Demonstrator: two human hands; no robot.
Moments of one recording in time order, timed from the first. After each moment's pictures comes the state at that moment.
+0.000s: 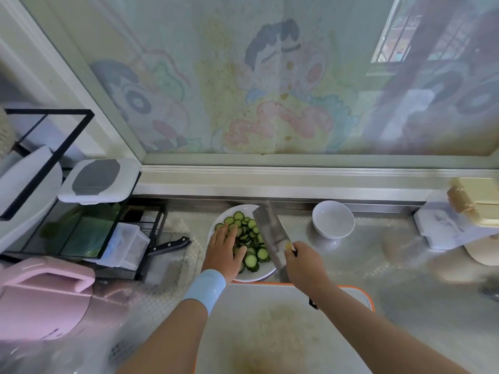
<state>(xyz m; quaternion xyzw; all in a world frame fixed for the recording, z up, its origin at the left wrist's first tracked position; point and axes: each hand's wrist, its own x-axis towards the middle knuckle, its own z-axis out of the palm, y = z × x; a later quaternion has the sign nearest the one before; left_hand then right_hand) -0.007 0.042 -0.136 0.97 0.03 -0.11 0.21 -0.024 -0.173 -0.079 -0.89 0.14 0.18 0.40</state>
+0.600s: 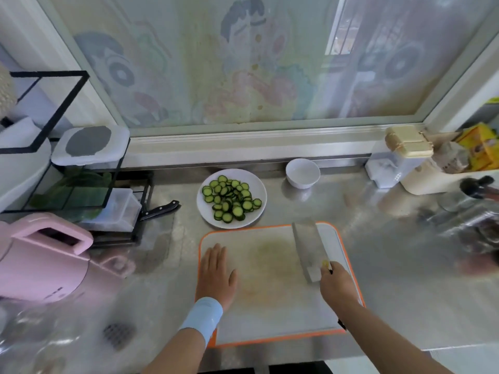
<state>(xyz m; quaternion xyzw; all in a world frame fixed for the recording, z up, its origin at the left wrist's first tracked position) -0.190 0.045 -0.174 0.98 -0.03 -0.11 0.17 -0.226 -0.233 -0.116 -0.86 0.36 0.12 0.35</state>
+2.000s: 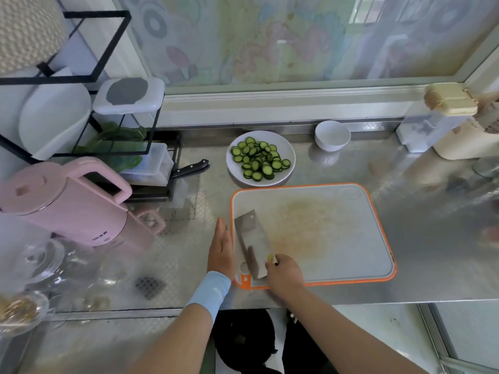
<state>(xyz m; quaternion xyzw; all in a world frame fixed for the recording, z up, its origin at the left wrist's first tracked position) -0.254 0.097 -0.152 0.79 0.17 -0.06 0.59 -0.290 -0.050 -0.125 -0.83 0.25 0.25 0.43</state>
